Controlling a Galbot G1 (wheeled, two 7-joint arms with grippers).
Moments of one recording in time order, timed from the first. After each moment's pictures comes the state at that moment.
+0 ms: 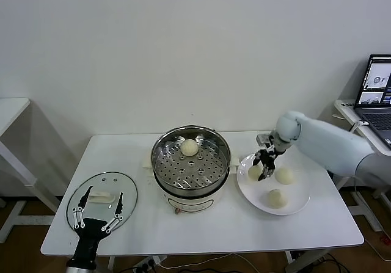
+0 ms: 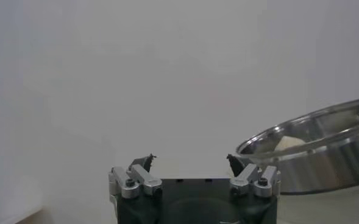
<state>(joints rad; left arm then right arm) 1.77 -1.31 -0.62 -2.07 0.15 -0.39 -0.11 0.37 0.94 -1.17 0.96 0.22 -0.05 -1.22</state>
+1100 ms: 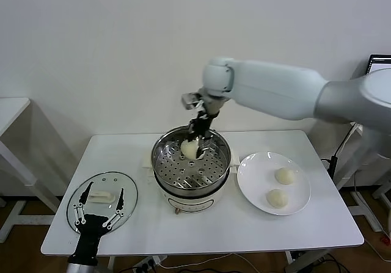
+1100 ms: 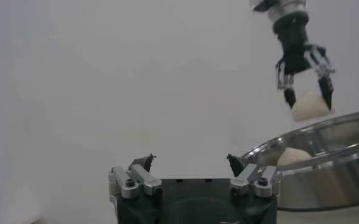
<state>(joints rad) 1.76 -1.31 -0.62 -2.07 0.15 -0.39 -0.12 0.67 1.37 -1.45 1.08 0.61 -0.24 -1.15</state>
